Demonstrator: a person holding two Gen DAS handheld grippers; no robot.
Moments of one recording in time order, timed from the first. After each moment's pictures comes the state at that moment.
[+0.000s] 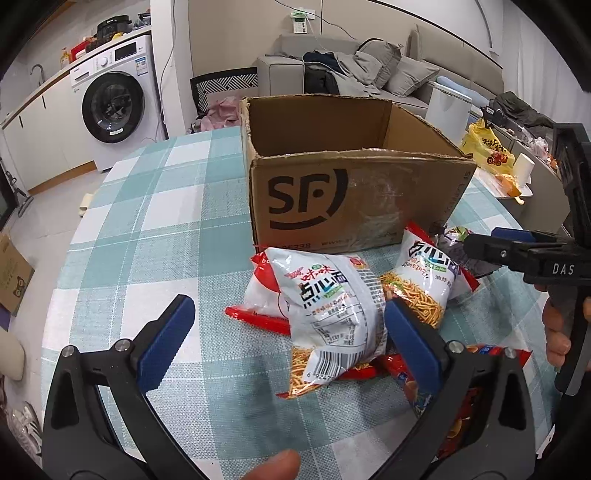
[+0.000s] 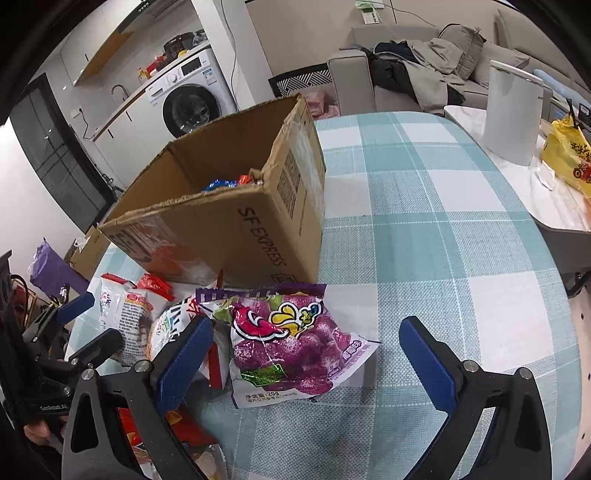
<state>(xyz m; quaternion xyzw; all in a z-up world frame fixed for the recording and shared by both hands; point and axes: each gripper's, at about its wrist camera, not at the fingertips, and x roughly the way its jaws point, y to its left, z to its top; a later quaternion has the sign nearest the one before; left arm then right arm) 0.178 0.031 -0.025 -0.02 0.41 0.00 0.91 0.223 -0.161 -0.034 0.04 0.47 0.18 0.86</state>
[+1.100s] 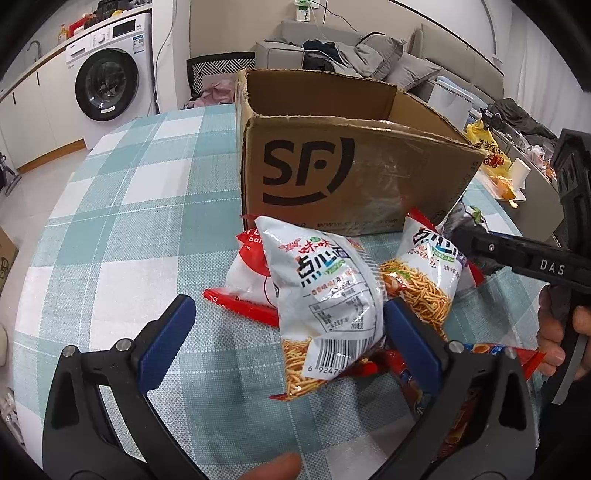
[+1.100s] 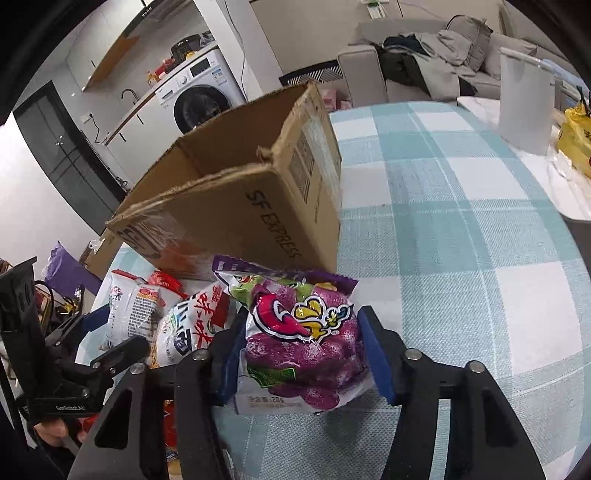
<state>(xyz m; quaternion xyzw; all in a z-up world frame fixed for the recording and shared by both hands) 0.192 0.043 -0.056 -0.06 0.43 -0.01 0.90 0.222 -0.158 -0.044 0.07 0.47 0.20 0.86</state>
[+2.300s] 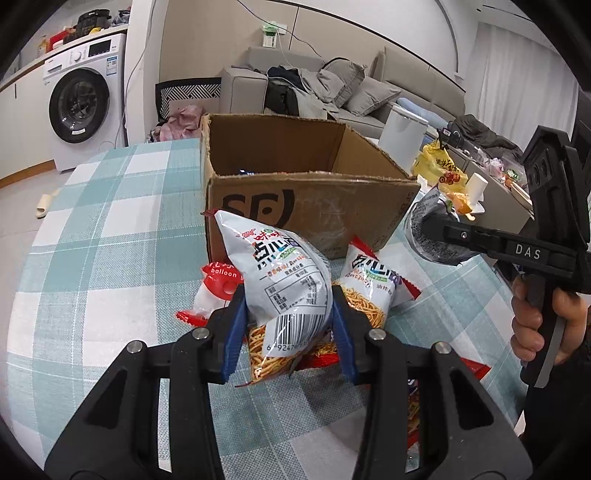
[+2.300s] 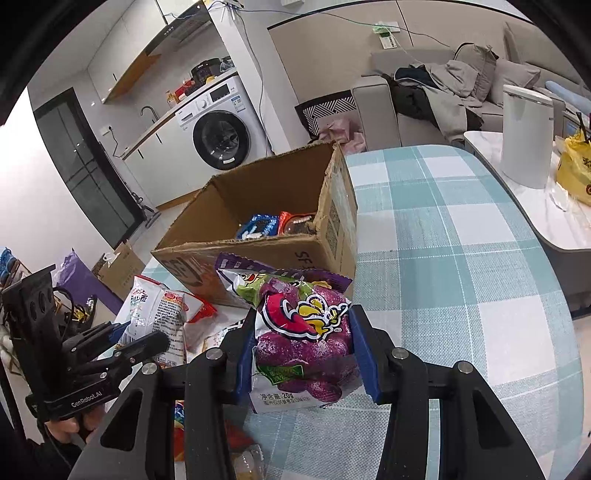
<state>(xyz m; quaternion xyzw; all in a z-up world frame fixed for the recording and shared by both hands) 0.162 0.036 -0.015 -0.08 0.37 -0.09 0.92 0.199 -0.165 0.005 0.08 0.41 0.23 0.88</state>
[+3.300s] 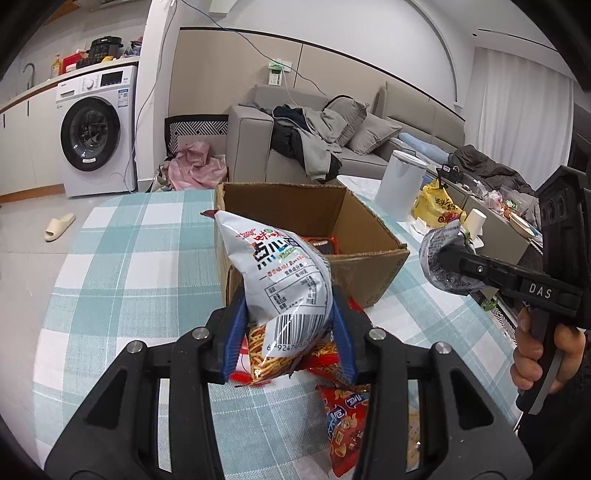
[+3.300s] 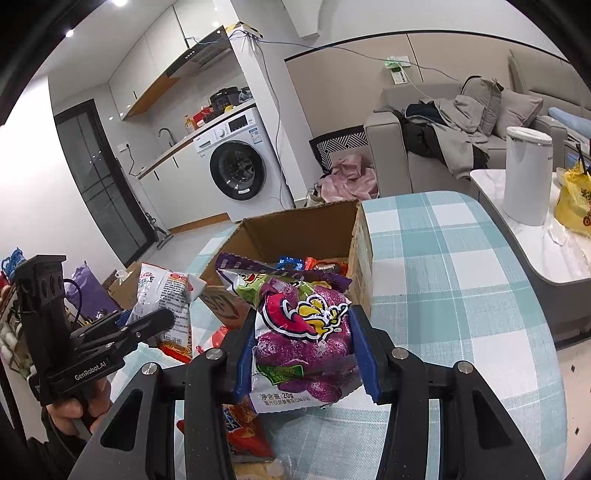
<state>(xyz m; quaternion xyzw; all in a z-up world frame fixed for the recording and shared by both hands) 0.147 0.039 0.052 -0.08 0.30 -0.07 0.95 0.176 -0.164 0.055 0.08 0.35 0.24 0.90</state>
